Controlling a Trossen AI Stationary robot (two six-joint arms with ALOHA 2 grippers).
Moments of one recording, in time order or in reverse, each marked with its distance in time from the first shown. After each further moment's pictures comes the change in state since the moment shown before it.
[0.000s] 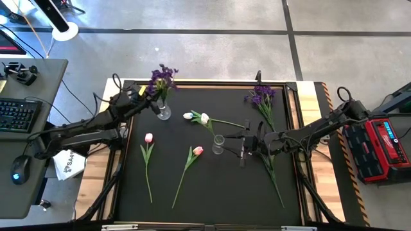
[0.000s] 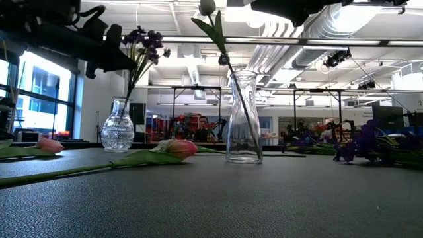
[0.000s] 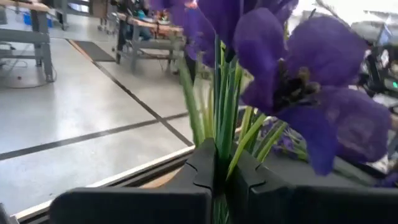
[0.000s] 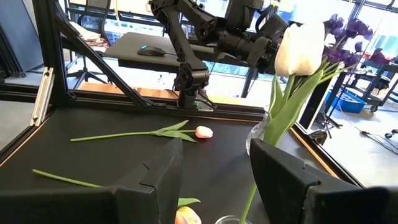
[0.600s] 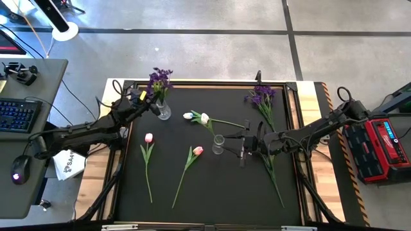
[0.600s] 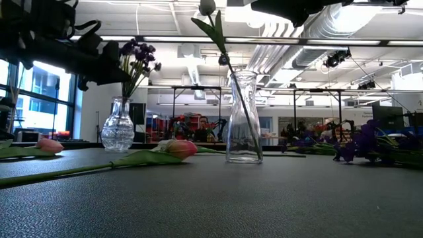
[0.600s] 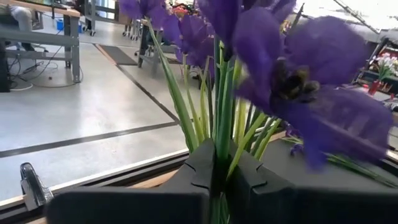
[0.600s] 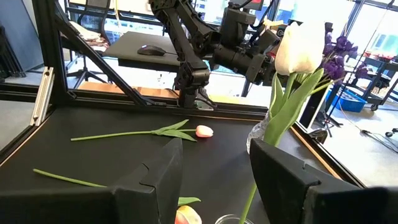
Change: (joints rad) left arm 0.000 0.000 -0.133 0.131 -0.087 0.000; right arm 0.000 0.000 0.000 -0.001 0.000 0.004
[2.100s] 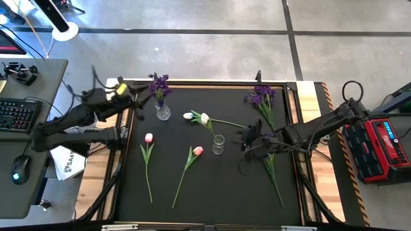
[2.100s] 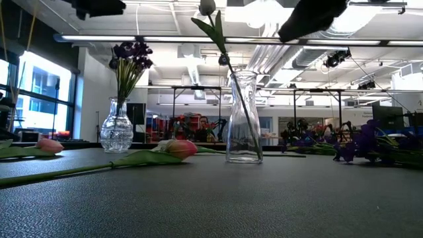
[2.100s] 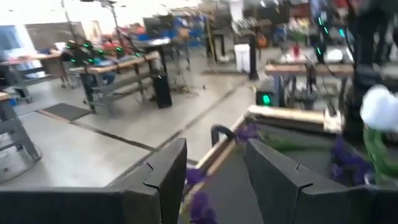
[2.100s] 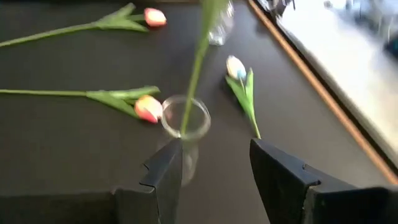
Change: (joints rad) left arm -0.272 -0.150 0.554 -0.693 0.009 0.367; right arm 0.014 0.000 0.339 -1.031 0.131 0.484
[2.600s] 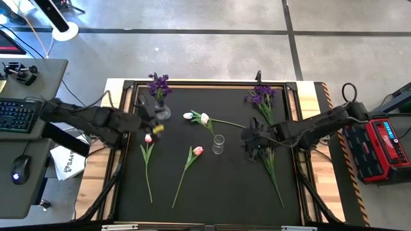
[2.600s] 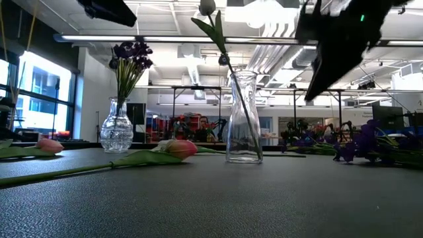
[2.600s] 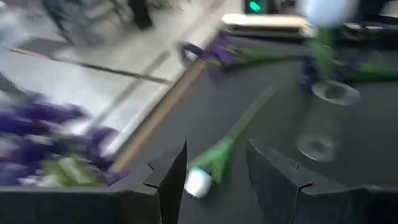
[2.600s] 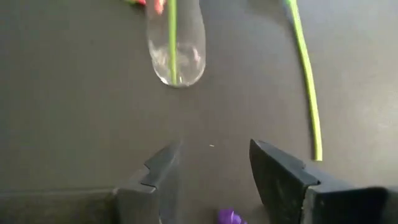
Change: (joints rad) left arm -0.523 0.382 0.194 -0.356 -0.417 -0.341; right arm -0.170 0.000 -0.203 -0.018 -0.357 0.002
